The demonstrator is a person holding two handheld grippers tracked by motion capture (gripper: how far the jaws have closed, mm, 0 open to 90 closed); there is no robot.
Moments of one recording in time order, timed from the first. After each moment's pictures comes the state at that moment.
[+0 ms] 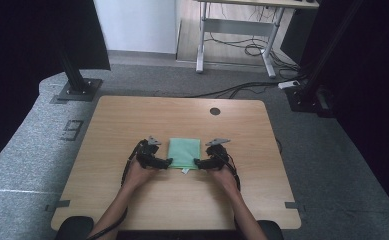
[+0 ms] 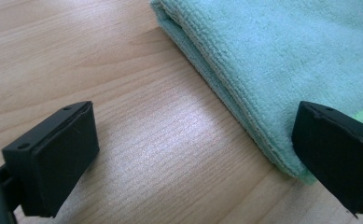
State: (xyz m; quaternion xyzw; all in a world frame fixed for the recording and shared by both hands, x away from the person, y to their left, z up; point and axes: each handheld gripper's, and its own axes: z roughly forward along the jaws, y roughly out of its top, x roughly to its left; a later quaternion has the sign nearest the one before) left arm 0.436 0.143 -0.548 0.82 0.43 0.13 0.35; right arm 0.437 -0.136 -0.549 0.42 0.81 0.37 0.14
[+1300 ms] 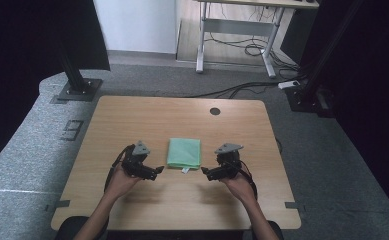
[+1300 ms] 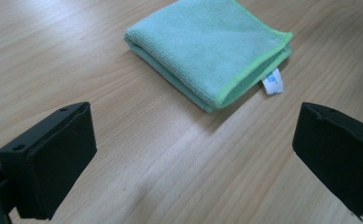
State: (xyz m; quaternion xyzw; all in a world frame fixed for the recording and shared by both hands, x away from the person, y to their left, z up) left arm 0.372 0.173 -0.494 0.85 0.34 0.16 0.38; right arm 0.380 -0.164 -0.497 0.36 0.83 0.38 0.16
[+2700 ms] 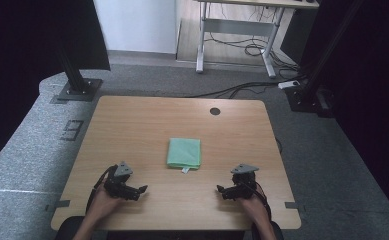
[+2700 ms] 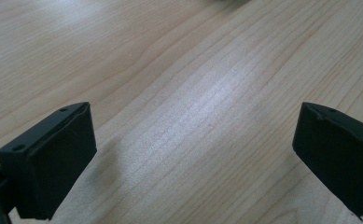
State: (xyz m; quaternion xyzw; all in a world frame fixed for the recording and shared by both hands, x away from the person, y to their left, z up) left arm 0.328 0.221 -0.542 0.85 0.37 0.14 0.35; right arm 0.338 -0.215 -0.551 0.42 0.82 0.35 0.16
